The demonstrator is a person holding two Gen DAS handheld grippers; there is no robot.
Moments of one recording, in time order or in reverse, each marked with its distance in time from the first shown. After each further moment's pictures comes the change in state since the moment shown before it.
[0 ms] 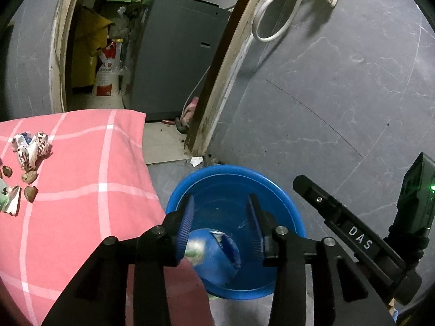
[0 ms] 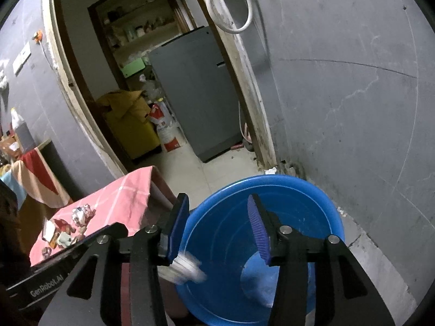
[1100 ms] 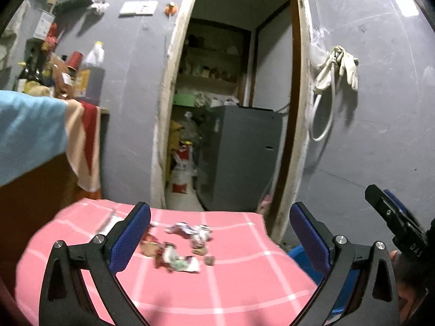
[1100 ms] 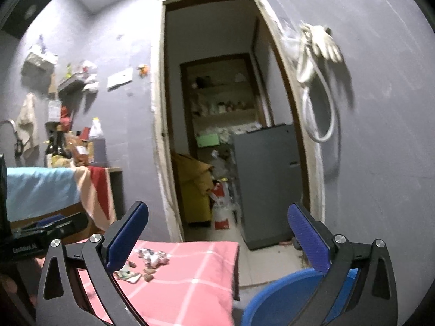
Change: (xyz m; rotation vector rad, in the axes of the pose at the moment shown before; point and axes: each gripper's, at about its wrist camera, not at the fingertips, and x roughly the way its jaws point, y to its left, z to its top) left arm -0.192 0.078 -0.044 0.080 -0.581 0.362; right arm -0.073 0.124 -0.024 -0.310 -0.510 0.278
